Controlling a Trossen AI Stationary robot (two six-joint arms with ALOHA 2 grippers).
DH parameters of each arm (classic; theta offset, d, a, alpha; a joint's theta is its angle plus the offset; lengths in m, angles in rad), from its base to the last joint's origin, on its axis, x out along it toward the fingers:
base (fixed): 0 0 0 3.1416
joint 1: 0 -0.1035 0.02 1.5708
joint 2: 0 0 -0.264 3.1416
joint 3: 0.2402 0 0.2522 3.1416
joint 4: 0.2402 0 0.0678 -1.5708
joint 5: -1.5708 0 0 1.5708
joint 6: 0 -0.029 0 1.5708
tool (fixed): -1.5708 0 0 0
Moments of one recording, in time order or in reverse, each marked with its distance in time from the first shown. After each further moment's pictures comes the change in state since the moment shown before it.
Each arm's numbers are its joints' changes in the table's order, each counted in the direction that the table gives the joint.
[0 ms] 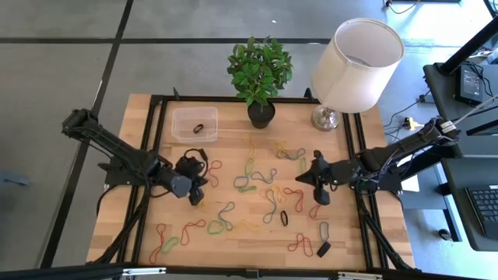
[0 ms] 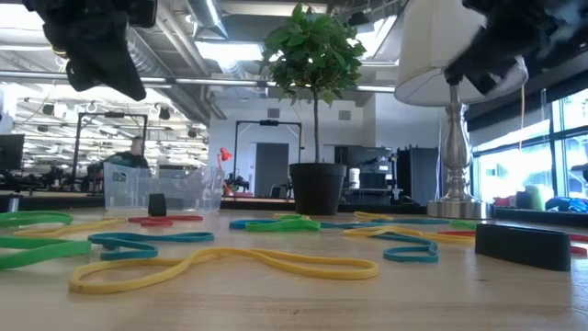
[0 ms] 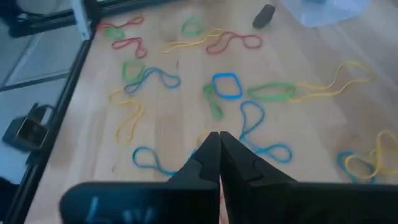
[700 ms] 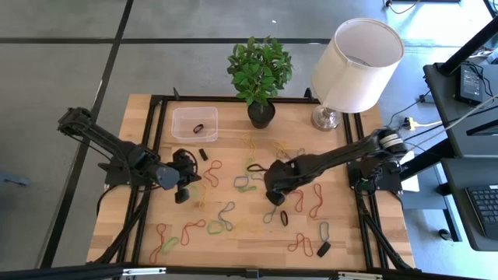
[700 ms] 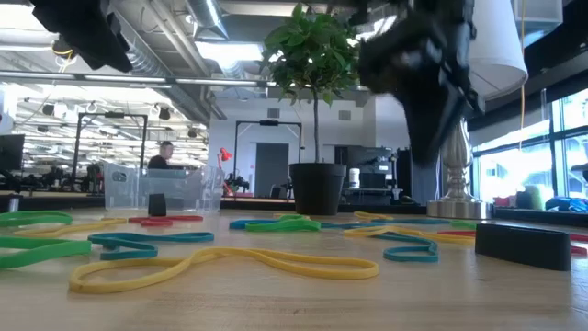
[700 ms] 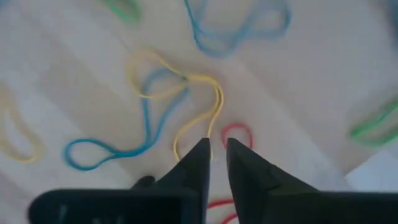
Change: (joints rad) left arm 0.002 -0.184 -0.001 0.087 0.024 -0.337; right arm 0.157 0.848 0.700 0.730 -0.272 -0.607
